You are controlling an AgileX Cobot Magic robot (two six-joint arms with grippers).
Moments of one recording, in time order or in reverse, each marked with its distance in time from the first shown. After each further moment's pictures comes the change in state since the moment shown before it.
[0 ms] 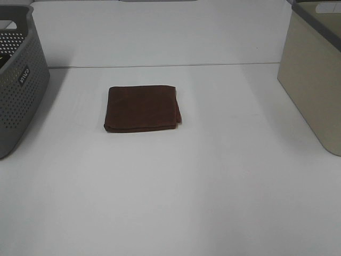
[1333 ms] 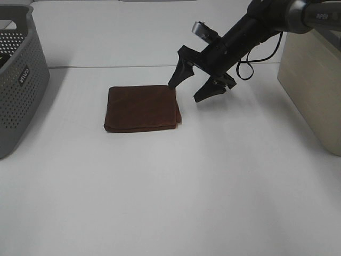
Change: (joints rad) left arm 0.000 0.000 0.000 0.000 0.000 0.000; right arm 0.110 1.004 -0.562 0.233 0.205 0.096
